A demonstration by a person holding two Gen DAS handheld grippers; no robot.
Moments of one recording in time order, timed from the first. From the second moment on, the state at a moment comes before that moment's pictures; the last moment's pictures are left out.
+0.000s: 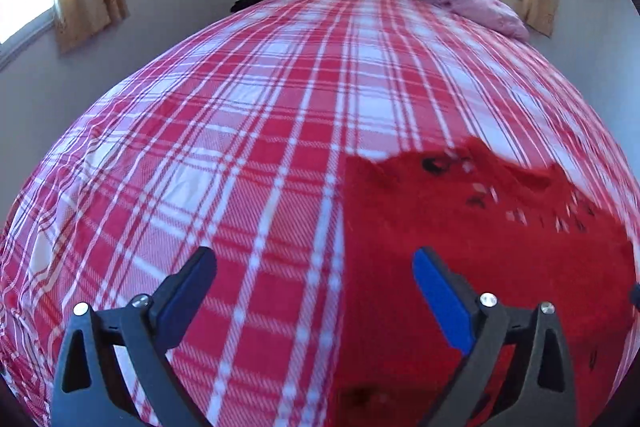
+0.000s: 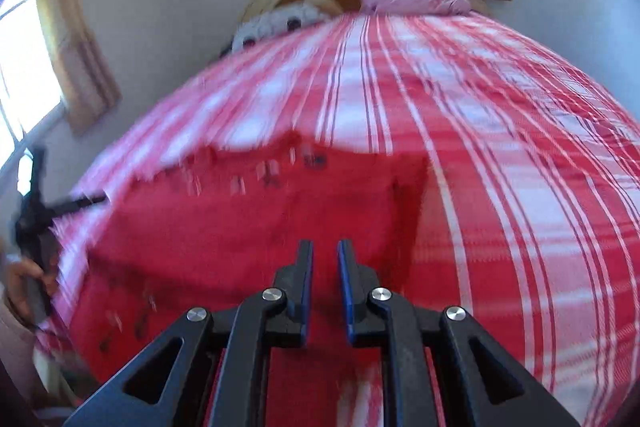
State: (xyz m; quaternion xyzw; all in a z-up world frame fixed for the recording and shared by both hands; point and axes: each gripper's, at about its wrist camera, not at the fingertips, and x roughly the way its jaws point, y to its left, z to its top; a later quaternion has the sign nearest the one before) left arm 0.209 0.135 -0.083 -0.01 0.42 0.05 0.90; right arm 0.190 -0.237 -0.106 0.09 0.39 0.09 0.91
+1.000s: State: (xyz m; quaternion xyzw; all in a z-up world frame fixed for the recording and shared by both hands) left arm 0.060 0.135 -0.118 0.05 0.43 -0.08 0.90; right arm 0.032 -0.266 -0.134 0.20 0.41 0.12 0.88
